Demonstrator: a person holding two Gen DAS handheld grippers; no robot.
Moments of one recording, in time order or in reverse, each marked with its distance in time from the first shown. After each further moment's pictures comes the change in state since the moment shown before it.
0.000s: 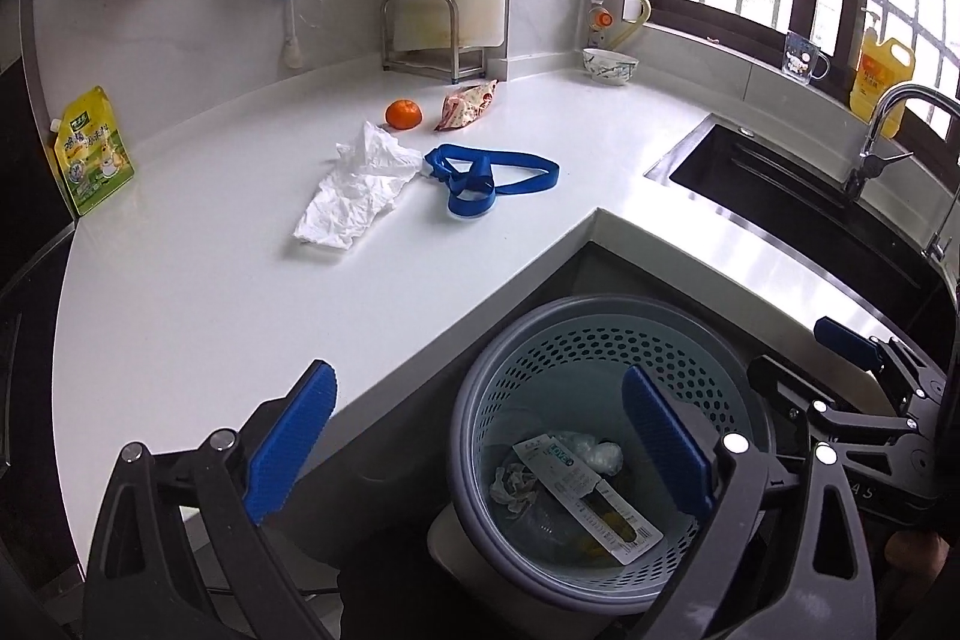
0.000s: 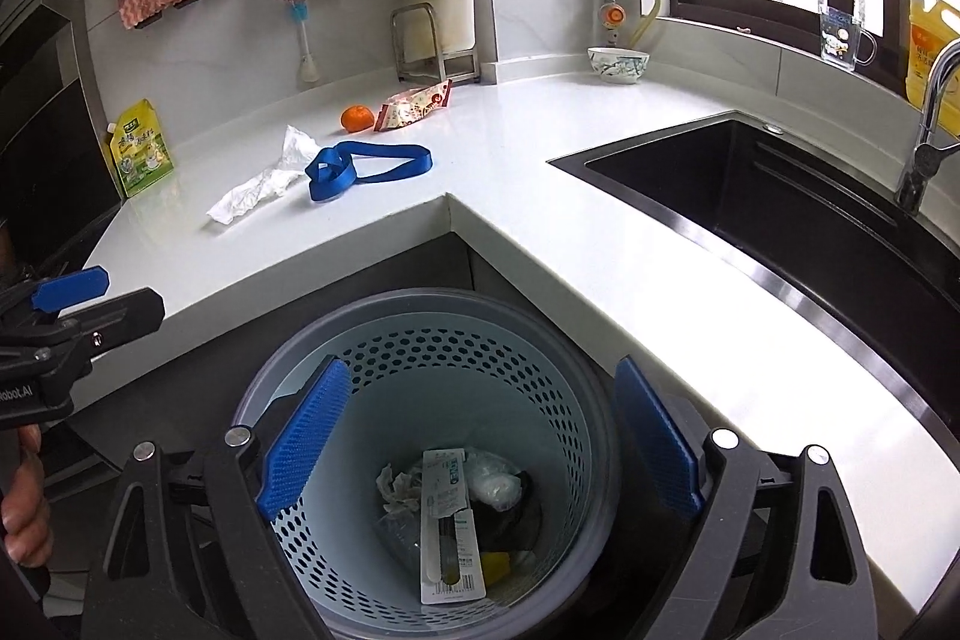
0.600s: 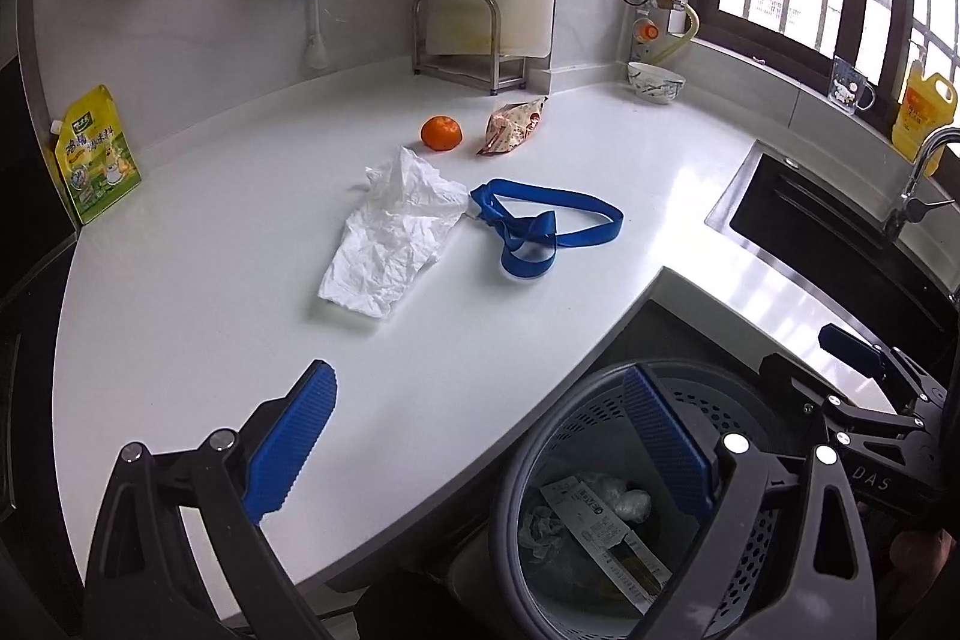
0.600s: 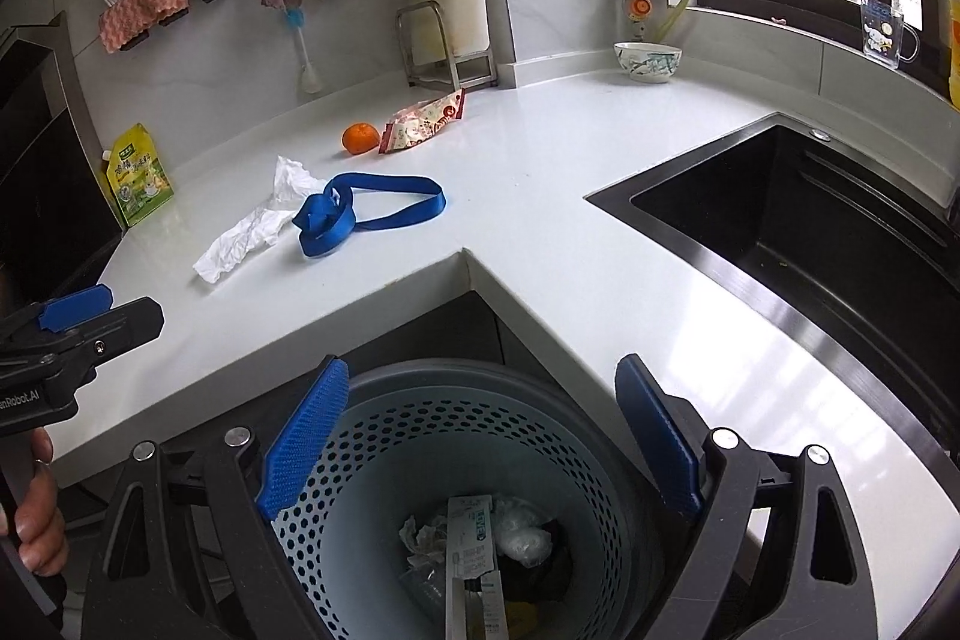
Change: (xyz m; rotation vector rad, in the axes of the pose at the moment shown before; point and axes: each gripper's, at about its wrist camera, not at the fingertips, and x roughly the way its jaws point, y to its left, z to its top) left arm 0.041 0.027 0.046 -0.044 0.007 0.047; right arm 0.051 0.004 0.055 0.023 0.004 0.066
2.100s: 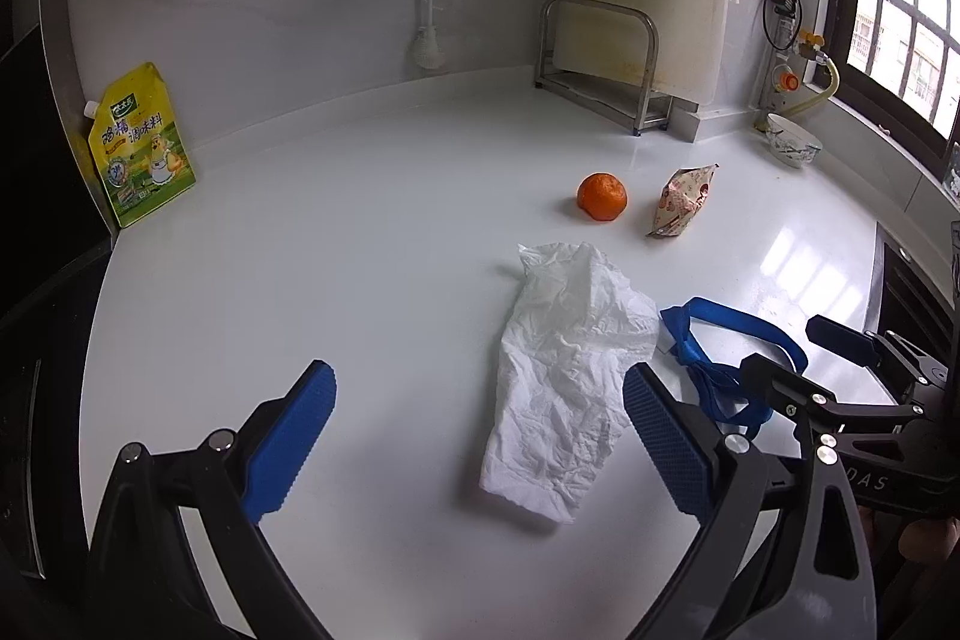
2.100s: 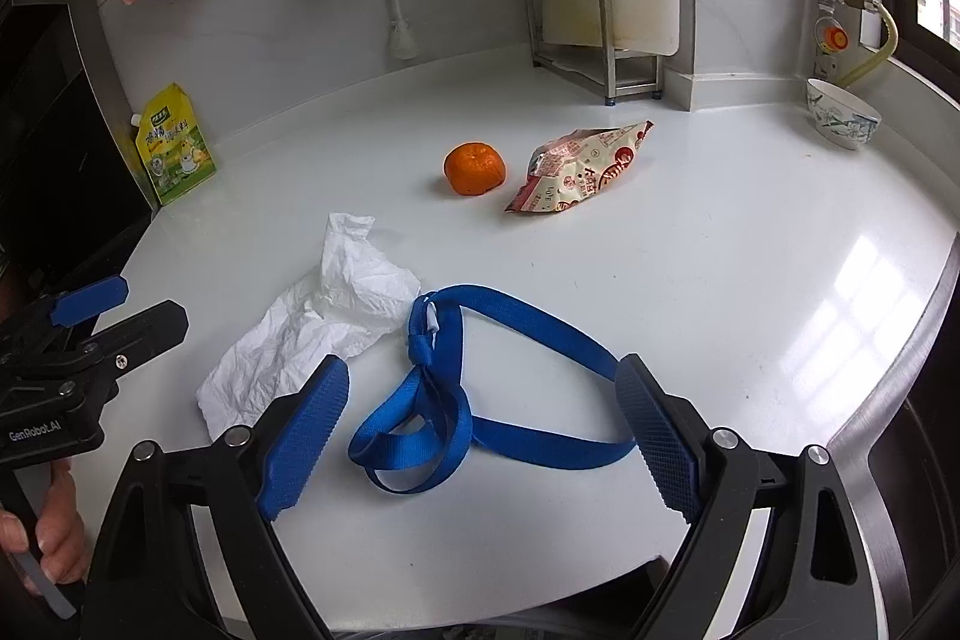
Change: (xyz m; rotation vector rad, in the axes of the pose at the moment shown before) left arm 0.072 0.094 0.076 -0.140 0.018 0.155; right arm 0.147 0.081 0.116 -0.205 0.132 0.153
